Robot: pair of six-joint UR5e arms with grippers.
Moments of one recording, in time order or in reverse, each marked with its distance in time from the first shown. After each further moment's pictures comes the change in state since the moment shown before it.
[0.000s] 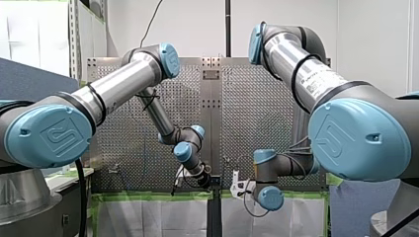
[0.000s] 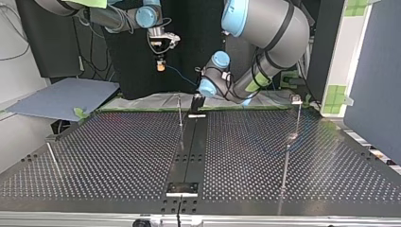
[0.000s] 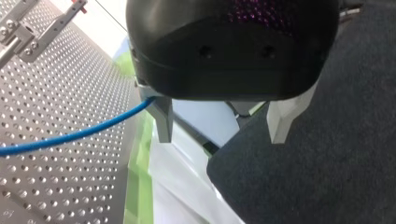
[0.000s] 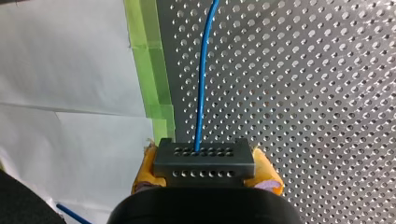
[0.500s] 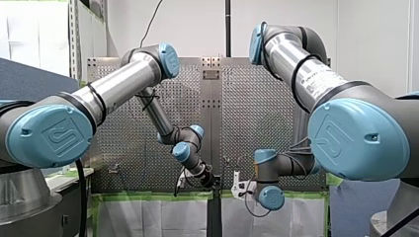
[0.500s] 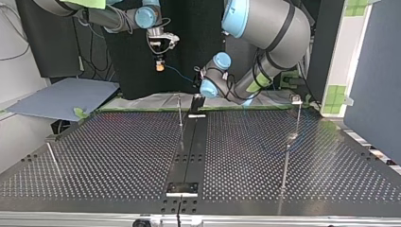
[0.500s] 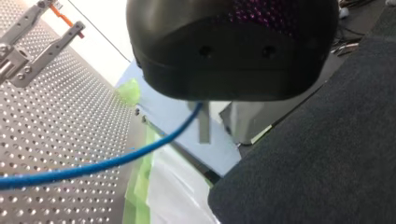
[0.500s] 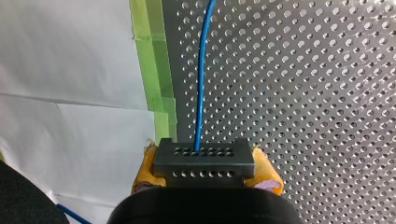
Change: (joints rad) left arm 0.007 0.000 0.000 0.015 0.091 -0.003; right arm -0.007 0.000 0.000 0.008 0.001 -0.017
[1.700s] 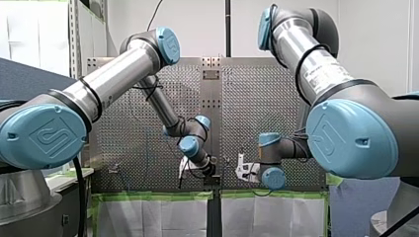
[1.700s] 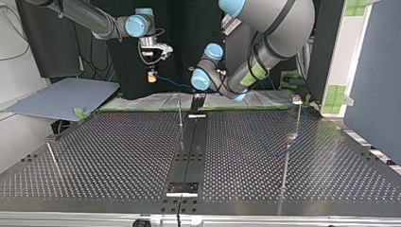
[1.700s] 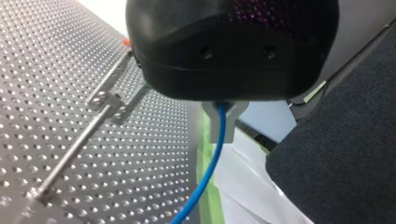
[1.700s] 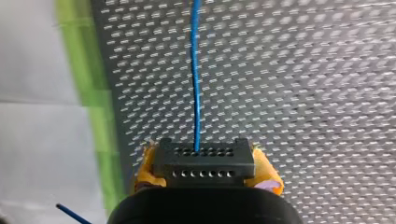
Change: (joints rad) left arm -0.078 0.099 -0.084 0.134 -0.245 -0.094; right arm -0.062 -0.132 -0.026 0.072 -0.039 0.010
